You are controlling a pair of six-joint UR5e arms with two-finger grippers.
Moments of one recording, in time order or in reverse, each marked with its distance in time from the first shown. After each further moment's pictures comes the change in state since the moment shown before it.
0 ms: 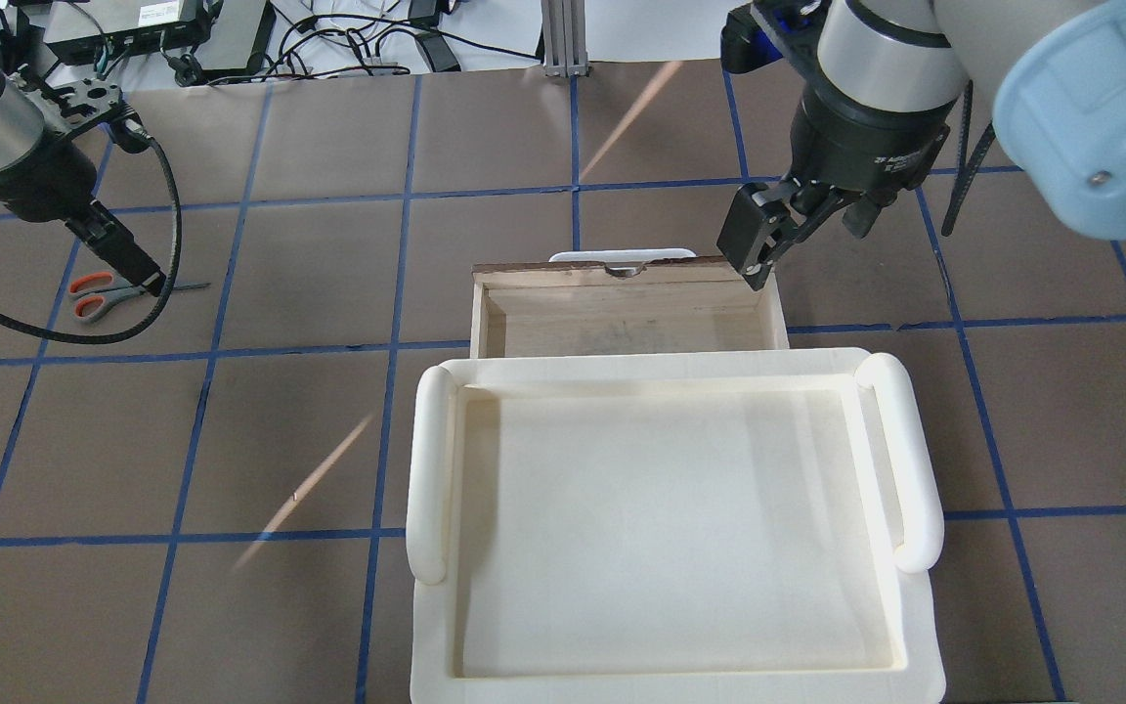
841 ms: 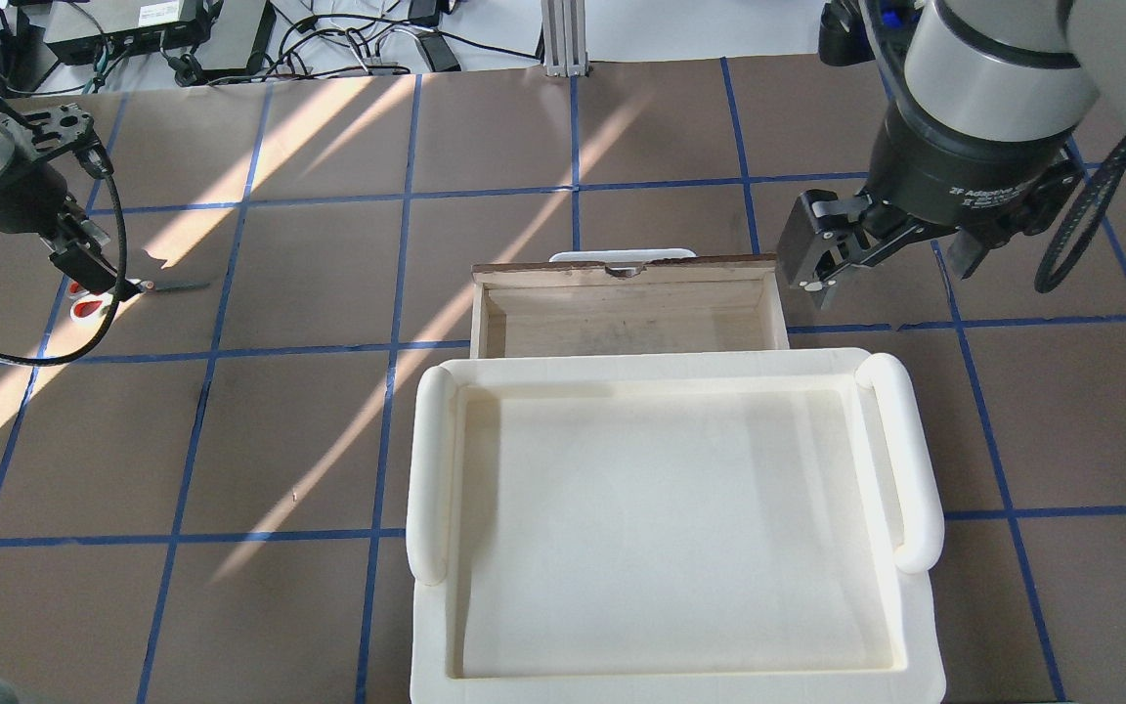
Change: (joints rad) left arm 0.077 -0.104 0.012 0.114 -0.029 0.251; right arm -0.002 -0.092 0.005 0.070 -0.107 0.252
